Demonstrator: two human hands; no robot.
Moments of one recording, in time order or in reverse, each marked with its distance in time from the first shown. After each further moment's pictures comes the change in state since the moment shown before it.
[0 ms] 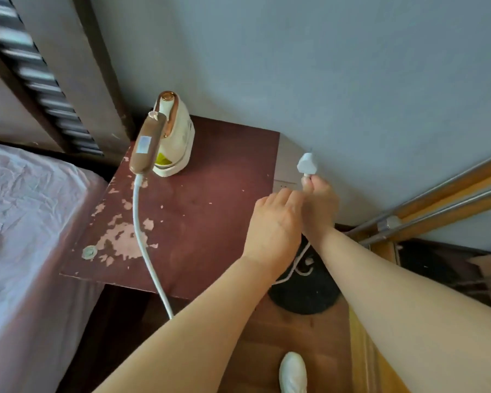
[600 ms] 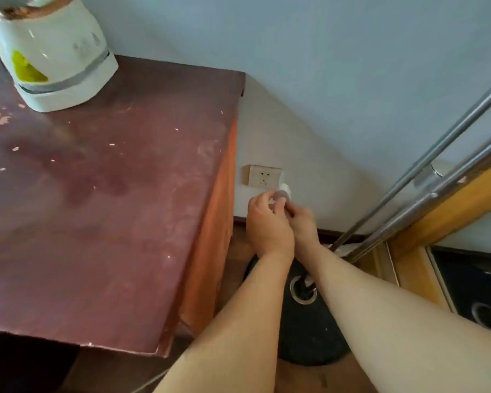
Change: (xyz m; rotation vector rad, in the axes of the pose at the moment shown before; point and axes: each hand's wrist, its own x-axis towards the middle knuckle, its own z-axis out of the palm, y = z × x) left_hand -0.005 -0.078 0.266 -0.542 0.300 -0.658; right_hand 0.070 0.237 0.079 0.097 -0.281 -0.044
